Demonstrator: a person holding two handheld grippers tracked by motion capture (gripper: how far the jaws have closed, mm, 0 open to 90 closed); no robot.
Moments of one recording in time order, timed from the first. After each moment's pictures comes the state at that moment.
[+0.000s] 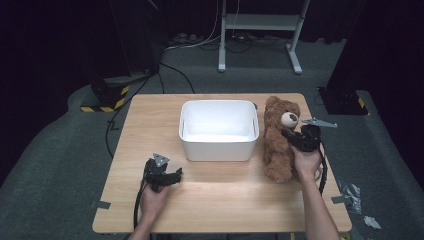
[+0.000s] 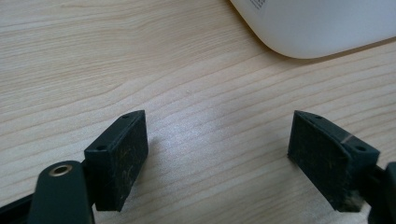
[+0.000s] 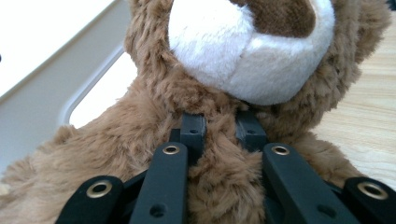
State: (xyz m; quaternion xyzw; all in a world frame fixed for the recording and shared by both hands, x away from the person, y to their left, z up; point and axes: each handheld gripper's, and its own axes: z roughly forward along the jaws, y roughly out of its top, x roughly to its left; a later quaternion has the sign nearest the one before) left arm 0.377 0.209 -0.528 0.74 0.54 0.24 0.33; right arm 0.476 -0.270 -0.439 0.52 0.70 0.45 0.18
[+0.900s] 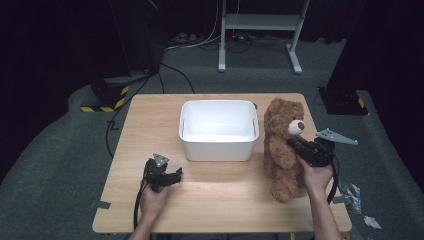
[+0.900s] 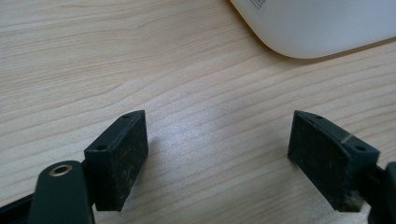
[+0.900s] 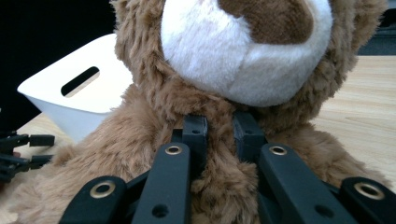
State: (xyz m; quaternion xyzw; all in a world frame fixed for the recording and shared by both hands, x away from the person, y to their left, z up) left arm 0.377 0.209 -0.528 0.74 0.54 0.24 0.33; right arm 0.410 -0.278 -0.411 0.46 0.69 0.53 0.17
